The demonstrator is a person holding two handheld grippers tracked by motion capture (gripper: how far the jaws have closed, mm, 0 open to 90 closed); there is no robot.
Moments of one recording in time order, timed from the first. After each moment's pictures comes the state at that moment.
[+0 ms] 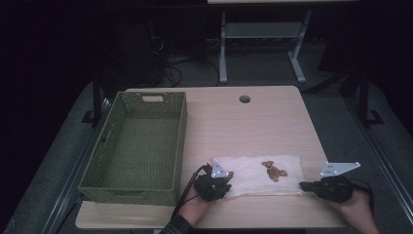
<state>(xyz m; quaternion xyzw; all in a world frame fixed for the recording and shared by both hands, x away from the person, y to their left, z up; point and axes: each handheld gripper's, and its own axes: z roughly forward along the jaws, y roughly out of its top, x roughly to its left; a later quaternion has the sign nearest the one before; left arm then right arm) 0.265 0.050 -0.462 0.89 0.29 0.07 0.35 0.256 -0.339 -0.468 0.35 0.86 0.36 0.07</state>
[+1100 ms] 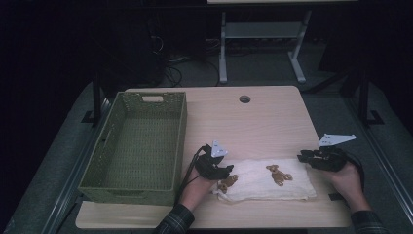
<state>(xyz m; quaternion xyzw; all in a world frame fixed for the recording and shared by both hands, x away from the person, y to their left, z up) 0.320 0.049 -0.447 0.86 0.32 0.13 0.38 0.337 -0.351 -0.458 0.38 0.84 0.37 0.13</state>
